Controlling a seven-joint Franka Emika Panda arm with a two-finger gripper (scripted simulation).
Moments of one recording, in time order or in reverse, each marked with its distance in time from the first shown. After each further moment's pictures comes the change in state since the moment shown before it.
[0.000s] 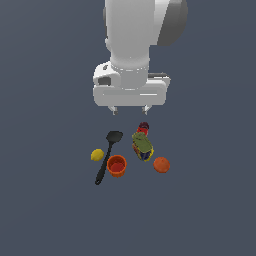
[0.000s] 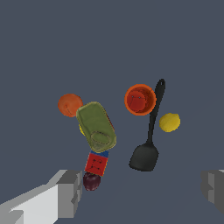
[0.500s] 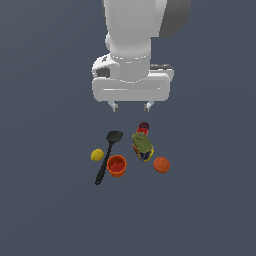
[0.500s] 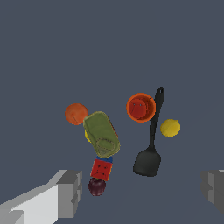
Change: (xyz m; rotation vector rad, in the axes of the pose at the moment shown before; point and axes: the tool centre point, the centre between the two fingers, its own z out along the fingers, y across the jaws) arm 0.009 -0.004 -0.021 0.021 0.049 0.024
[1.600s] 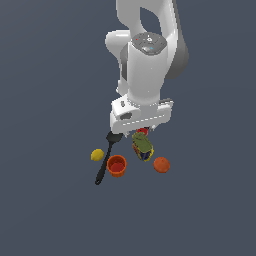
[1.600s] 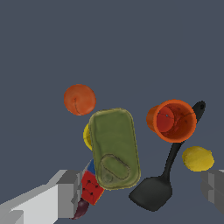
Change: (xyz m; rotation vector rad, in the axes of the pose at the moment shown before) arm 0.005 -0.029 0.105 -0.022 -0.034 -0.317
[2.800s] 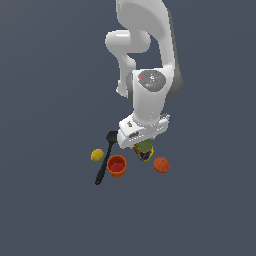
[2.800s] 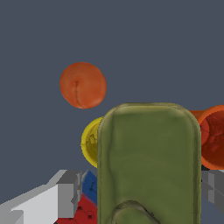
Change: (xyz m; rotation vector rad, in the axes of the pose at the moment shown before) arm -0.001 -0.017 0.079 0.001 -0.014 -0.148
